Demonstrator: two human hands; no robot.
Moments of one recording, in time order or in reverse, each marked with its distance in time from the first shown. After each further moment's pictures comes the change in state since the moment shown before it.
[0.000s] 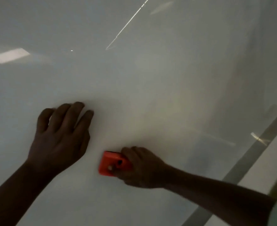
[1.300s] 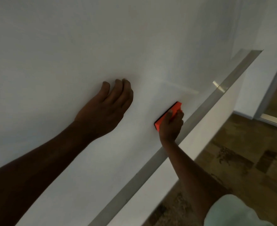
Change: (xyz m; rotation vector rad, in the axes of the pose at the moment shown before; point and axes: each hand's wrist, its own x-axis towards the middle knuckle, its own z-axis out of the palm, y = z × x) left_hand 0.020 0.235 0.090 -0.001 -0.185 0.444; right_hand -0.252 0.069 0.049 0.056 0.555 1.836
